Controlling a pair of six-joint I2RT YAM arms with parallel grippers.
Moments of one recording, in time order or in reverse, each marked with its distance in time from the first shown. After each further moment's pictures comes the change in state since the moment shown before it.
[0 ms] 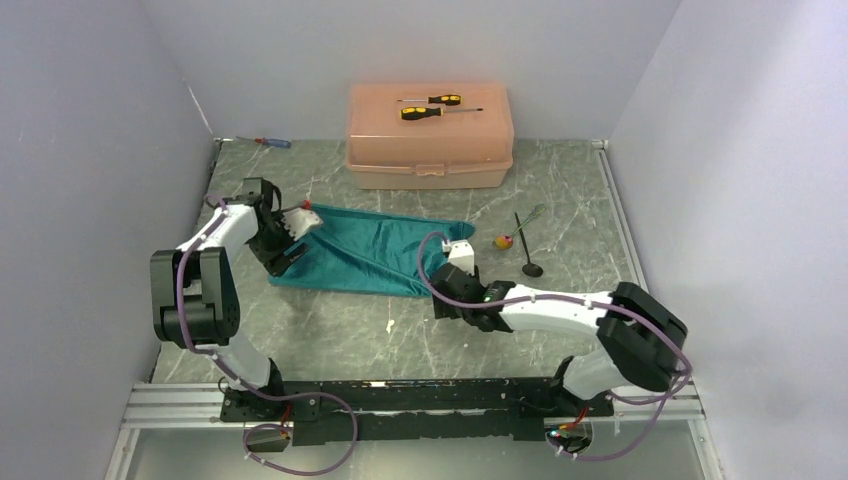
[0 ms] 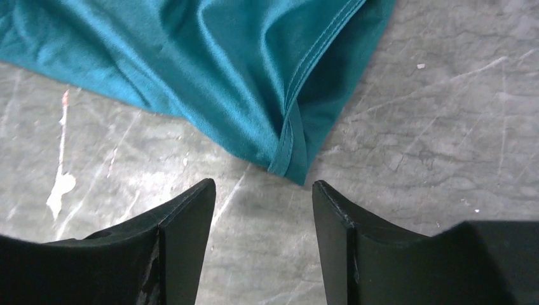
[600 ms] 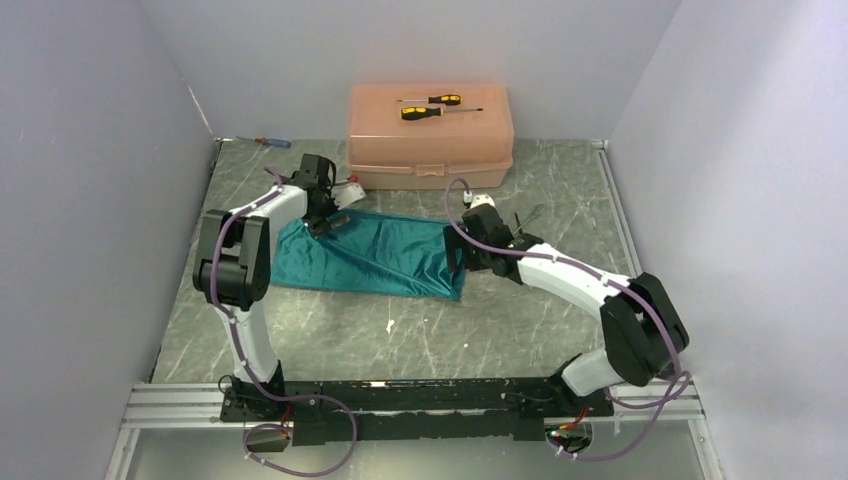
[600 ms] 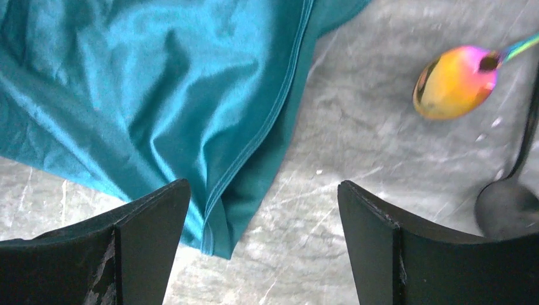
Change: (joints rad) left arm -0.226 0.311 0.222 0.372 -0.221 -0.012; right arm -0.355 0.081 0.240 -0.084 -0.216 -0.304
